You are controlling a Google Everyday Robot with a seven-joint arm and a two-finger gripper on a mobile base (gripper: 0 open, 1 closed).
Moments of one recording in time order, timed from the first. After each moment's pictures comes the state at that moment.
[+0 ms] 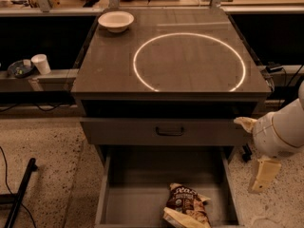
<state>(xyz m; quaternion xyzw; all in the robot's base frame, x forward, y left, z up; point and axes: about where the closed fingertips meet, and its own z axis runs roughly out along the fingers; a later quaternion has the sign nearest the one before) 0.415 -0.244 0.748 -0.67 0.72 0.04 0.16</state>
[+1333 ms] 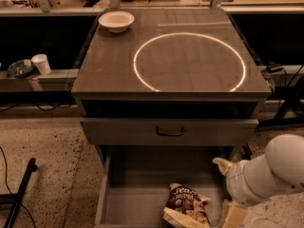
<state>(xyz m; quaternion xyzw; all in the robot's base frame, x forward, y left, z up) 0.354 -0.188 0.646 -0.64 0.74 0.10 0.18</state>
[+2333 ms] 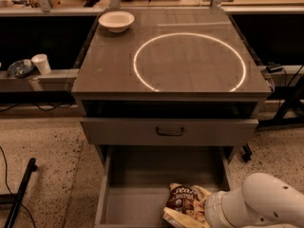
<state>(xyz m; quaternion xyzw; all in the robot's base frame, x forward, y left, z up) 0.311 -0.127 0.553 -0.62 0.73 0.19 0.20</state>
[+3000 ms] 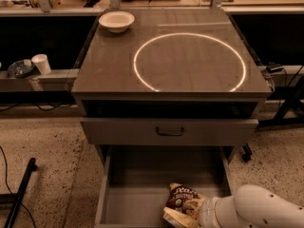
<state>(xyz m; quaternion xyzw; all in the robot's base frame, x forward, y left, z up) 0.322 -0.121 0.498 -0.61 0.73 0.18 0.23</state>
